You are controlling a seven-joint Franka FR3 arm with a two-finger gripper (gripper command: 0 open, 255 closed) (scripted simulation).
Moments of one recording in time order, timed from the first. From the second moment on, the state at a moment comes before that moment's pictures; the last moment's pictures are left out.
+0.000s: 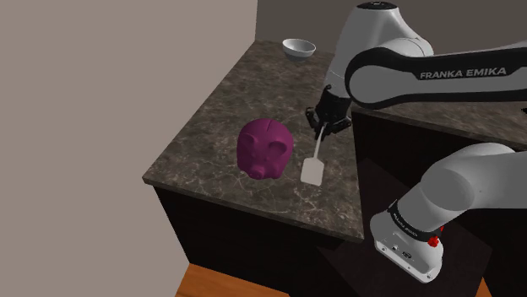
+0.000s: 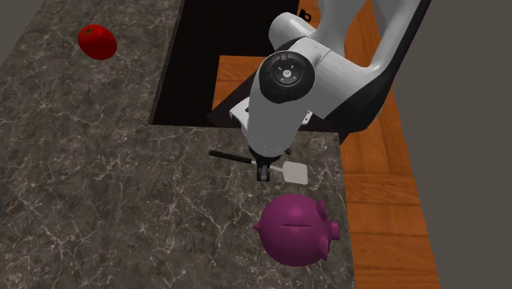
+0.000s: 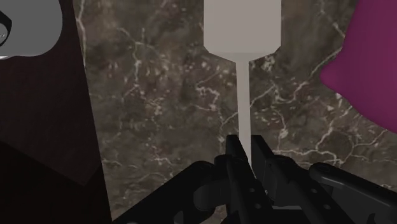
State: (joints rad) arm -0.20 -0.74 0.55 -2.72 0.34 2.05 0.99
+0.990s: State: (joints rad) arm -0.22 -0.79 0.48 -2.55 0.28 1.84 0.98
